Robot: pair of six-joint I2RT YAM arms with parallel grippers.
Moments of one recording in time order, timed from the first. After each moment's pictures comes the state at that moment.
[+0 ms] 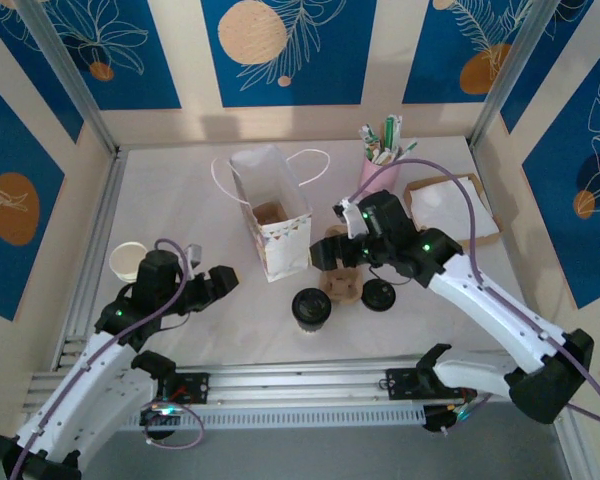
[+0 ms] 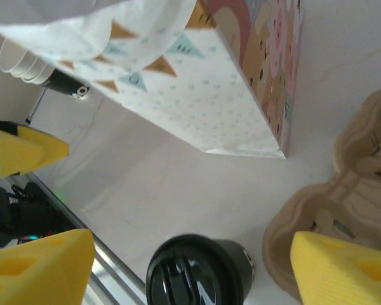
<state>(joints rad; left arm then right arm) -0.42 0.63 0.56 -0.60 0.42 -0.89 0.69 1.11 1.10 -0.76 -0.25 0.41</state>
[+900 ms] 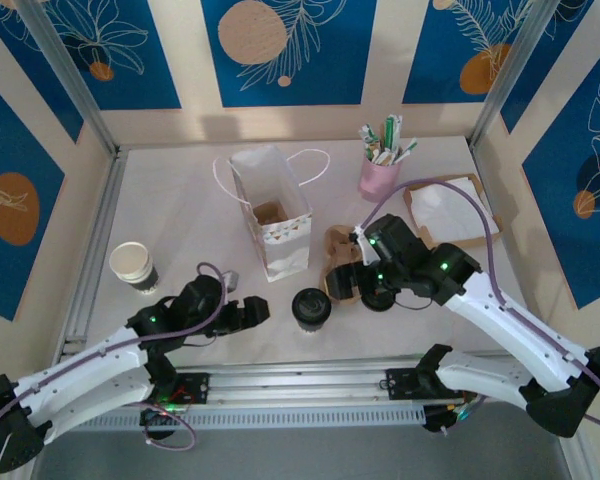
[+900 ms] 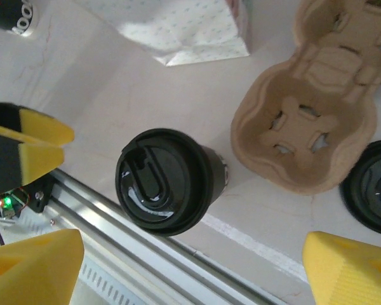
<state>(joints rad) -0.87 0.73 0.42 -0.41 0.20 -1.05 0.78 1.01 1.08 -1.04 -0.16 0.50</state>
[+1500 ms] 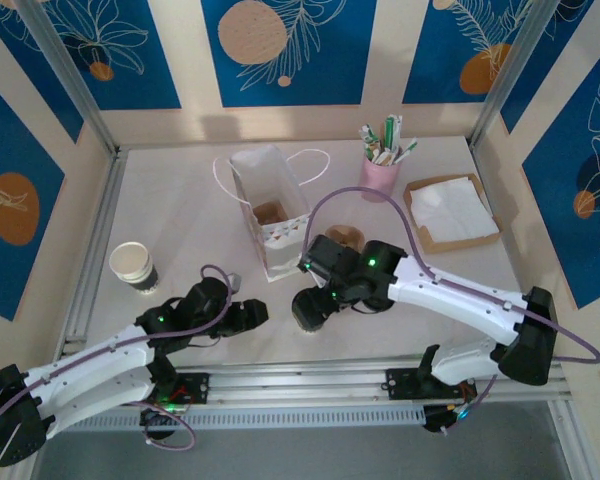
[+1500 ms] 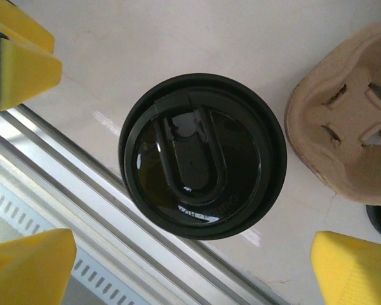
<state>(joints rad) -0.87 0.78 0.38 -0.35 0.19 -1.08 1.05 1.33 1.20 -1.11 -0.02 0.44</state>
